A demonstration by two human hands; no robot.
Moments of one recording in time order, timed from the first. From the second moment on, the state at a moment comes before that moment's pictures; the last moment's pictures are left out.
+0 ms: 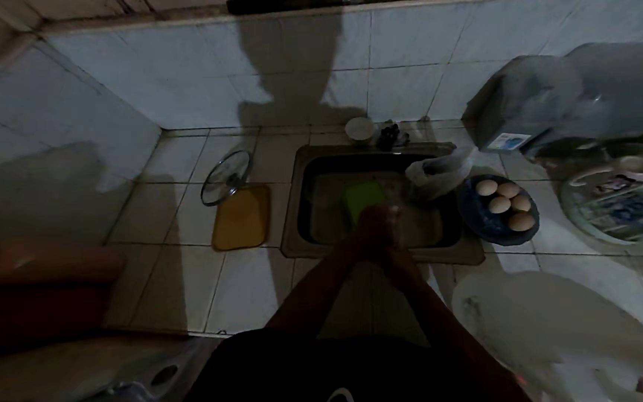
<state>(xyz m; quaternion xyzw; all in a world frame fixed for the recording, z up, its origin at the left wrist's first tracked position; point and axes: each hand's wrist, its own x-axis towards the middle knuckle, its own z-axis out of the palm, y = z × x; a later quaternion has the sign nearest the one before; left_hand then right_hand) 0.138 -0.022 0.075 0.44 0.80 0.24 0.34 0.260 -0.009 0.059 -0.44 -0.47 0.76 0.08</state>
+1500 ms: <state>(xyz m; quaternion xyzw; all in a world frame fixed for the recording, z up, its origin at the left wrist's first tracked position) 0.137 -0.025 0.048 0.46 0.83 0.22 0.25 0.256 0.011 0.057 -0.42 -0.62 0.66 0.06</state>
